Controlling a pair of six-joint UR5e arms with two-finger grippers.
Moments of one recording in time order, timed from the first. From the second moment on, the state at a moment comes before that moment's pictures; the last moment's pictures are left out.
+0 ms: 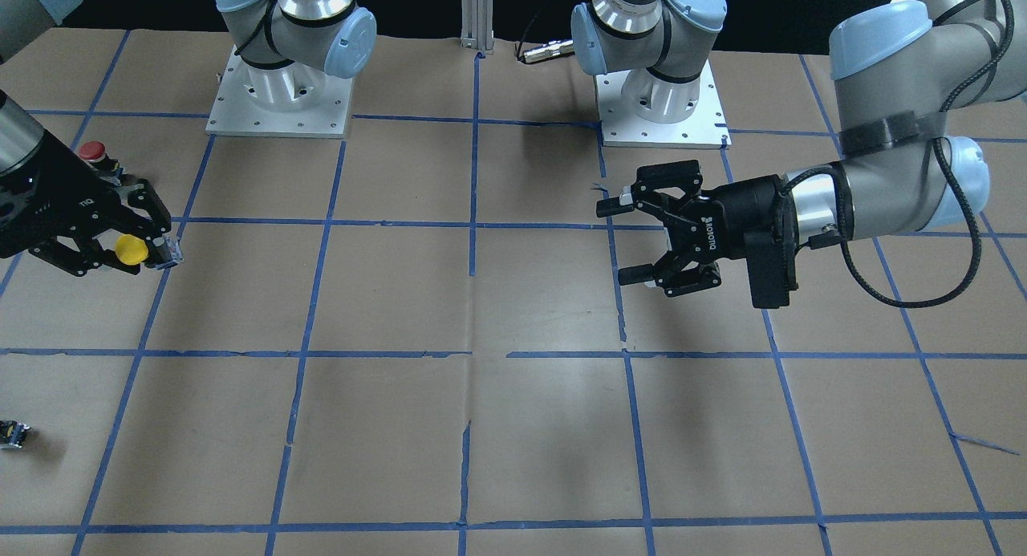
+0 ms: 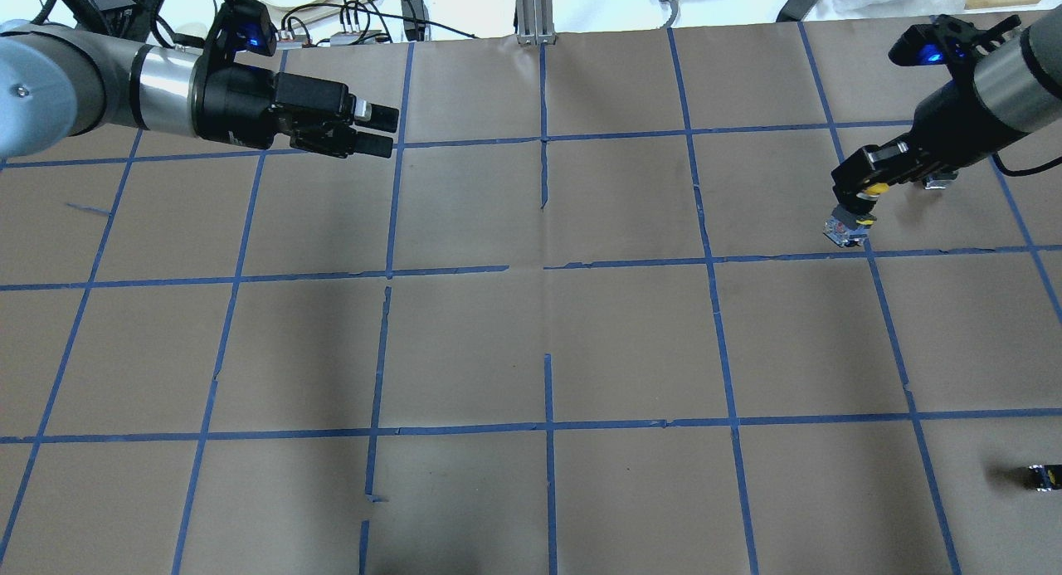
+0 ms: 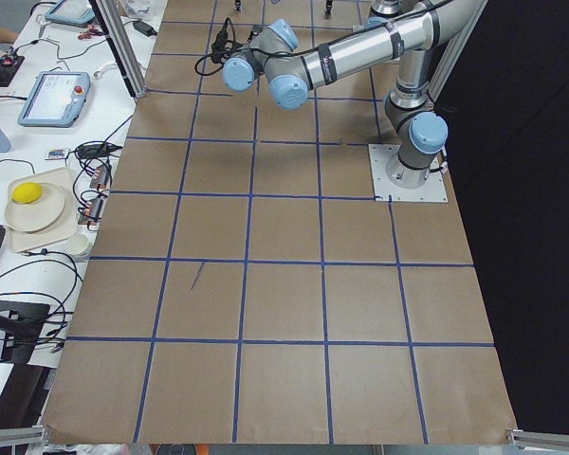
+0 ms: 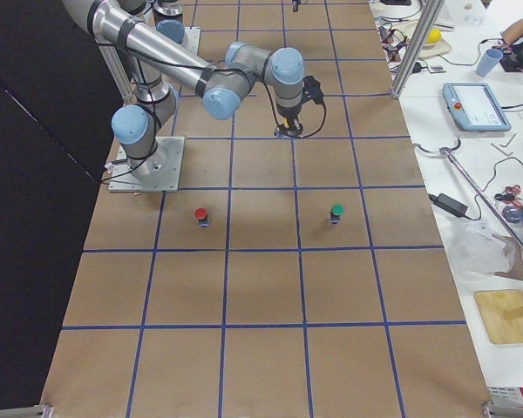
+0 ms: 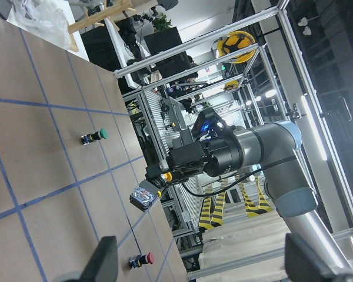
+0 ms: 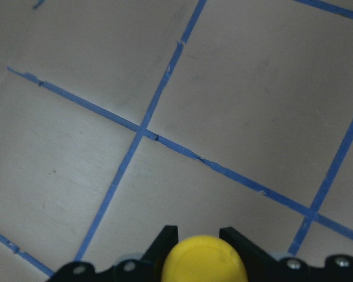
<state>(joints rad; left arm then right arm) -1.31 -1.78 -1.66 -1.80 0.58 0.98 1.09 -1.55 1.90 -1.91 -1.25 -0.98</state>
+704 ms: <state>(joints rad) -1.32 -1.80 -1.60 -1.53 1.13 0.56 0.82 -1.45 1.97 -1.98 -1.23 -1.83</state>
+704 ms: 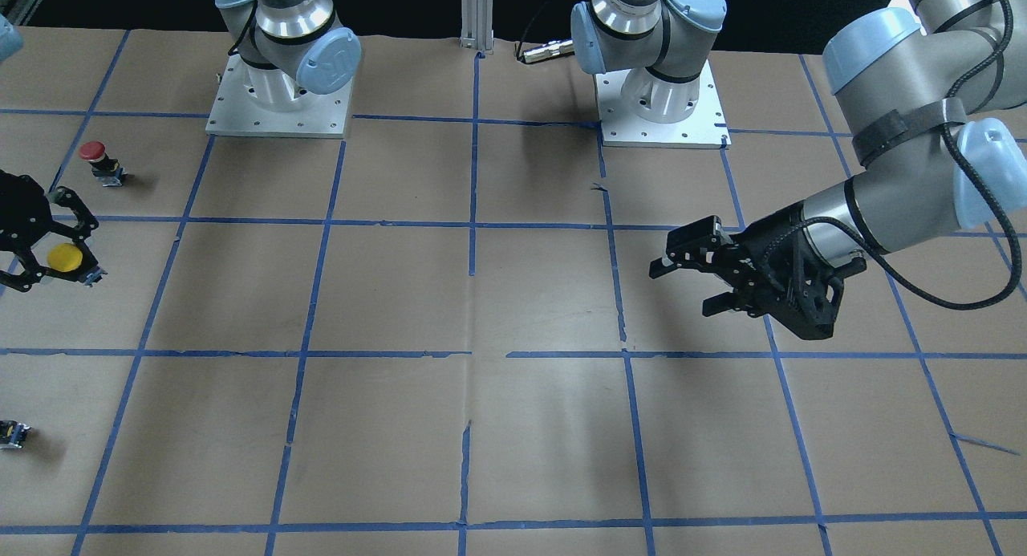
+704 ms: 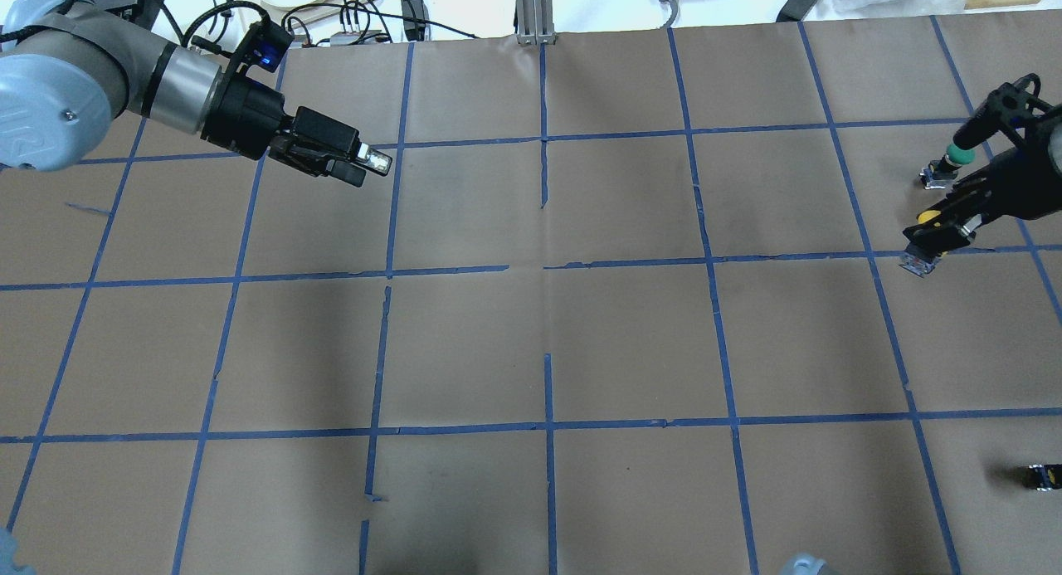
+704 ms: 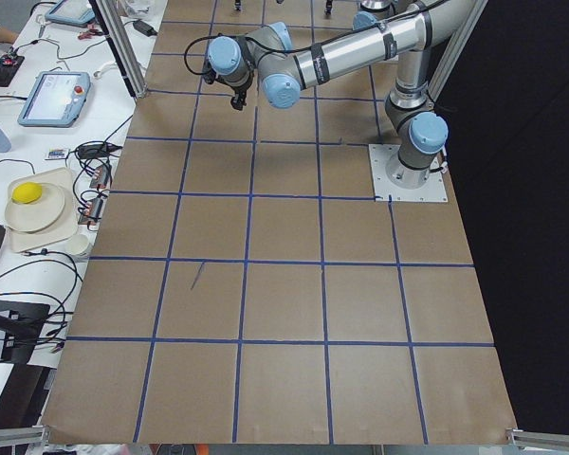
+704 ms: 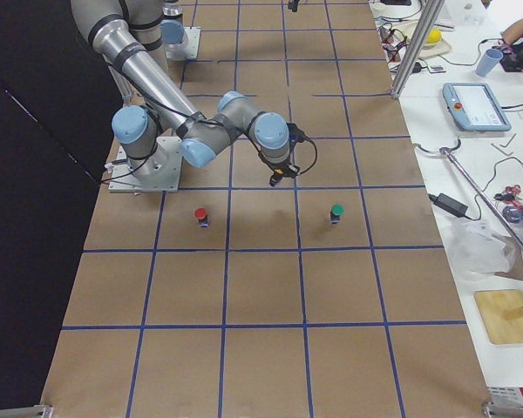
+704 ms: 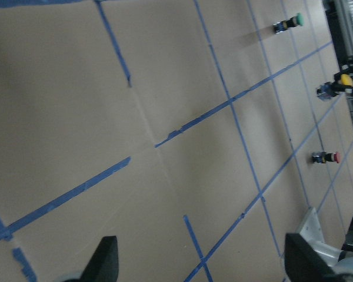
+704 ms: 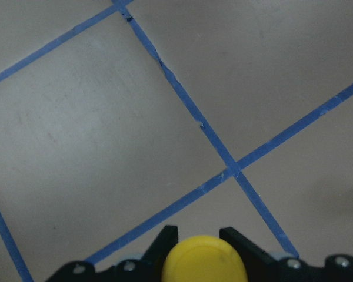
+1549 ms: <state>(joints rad) -1.51 -1.77 -1.42 -1.52 1.55 0.15 0.66 -1.29 1.96 -1.99 -1.16 -2.28</state>
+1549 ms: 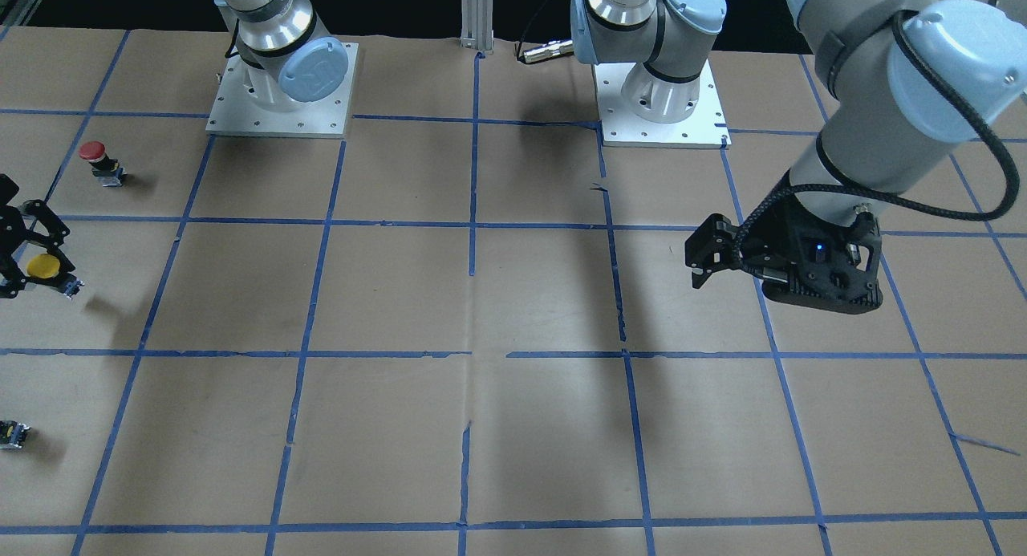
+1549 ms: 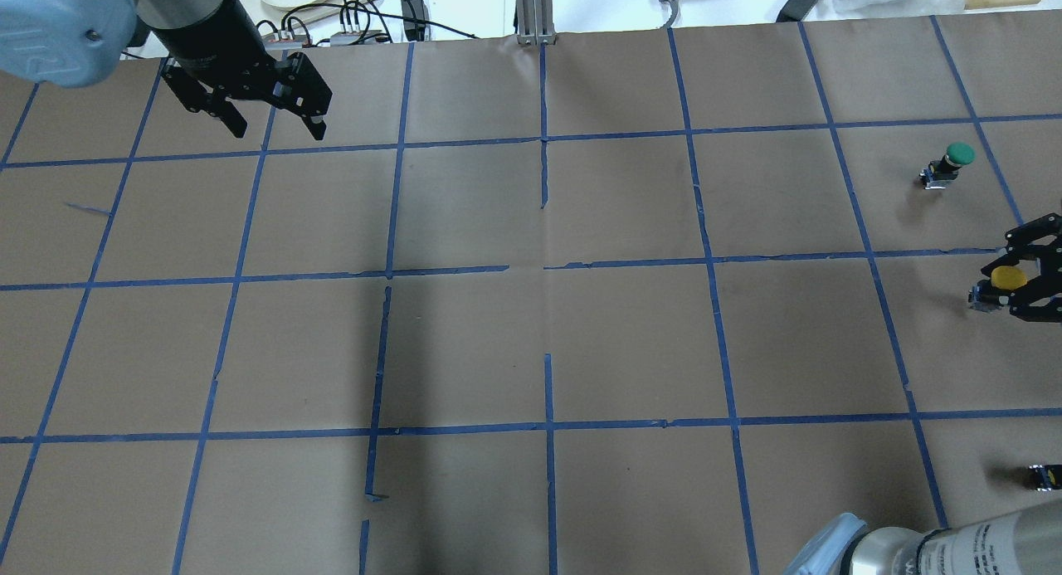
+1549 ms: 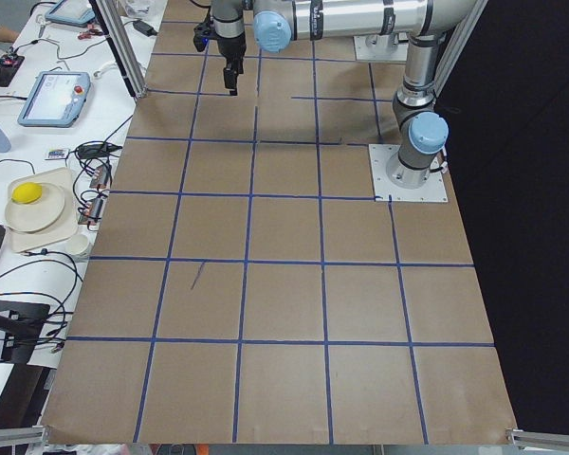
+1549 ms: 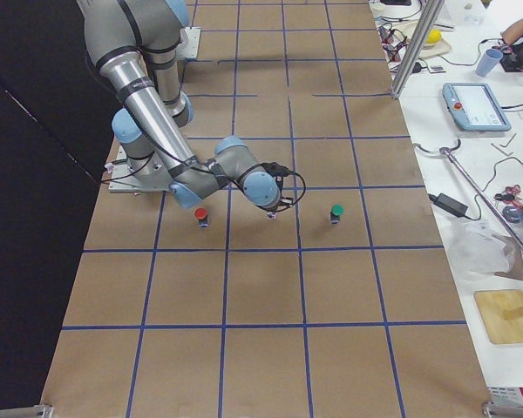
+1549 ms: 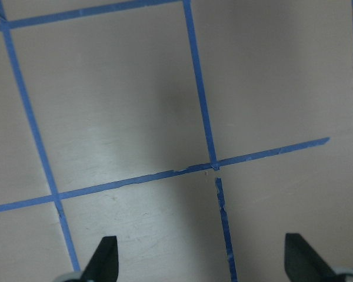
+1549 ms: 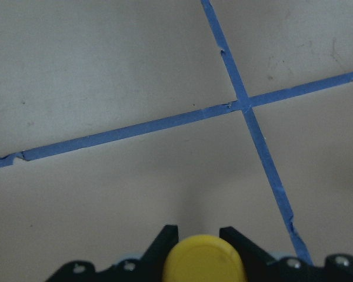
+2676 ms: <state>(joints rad) -1.52 -1.65 -1.44 -1.61 1.57 0.06 0.65 -1.28 1.95 -1.97 -1.17 -2.27</state>
